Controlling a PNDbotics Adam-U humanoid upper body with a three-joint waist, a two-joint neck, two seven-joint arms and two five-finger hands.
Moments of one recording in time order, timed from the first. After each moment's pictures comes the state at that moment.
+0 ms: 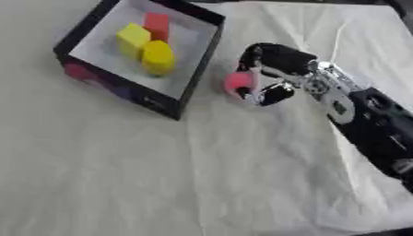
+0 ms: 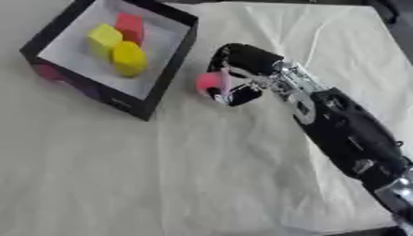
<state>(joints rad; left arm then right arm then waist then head) -0.17 0.46 0.25 -1.89 0.50 -0.26 -0.19 -0.50 -0.66 0.24 -1.38 0.81 -0.47 0.08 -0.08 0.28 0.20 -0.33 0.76</state>
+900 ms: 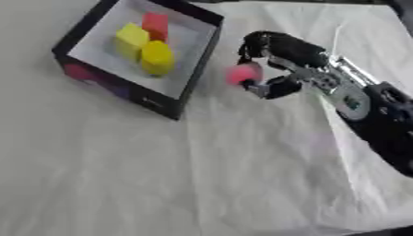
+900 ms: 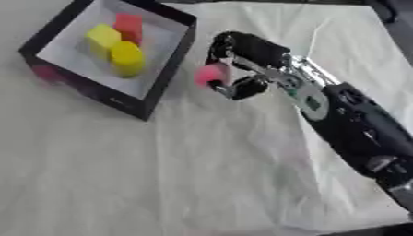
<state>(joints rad) -0.17 0.46 0.25 -1.89 0.50 -0.26 -0.20 -0.51 -0.78 0.24 -1.55 0.58 -0.50 0.07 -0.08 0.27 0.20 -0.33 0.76</state>
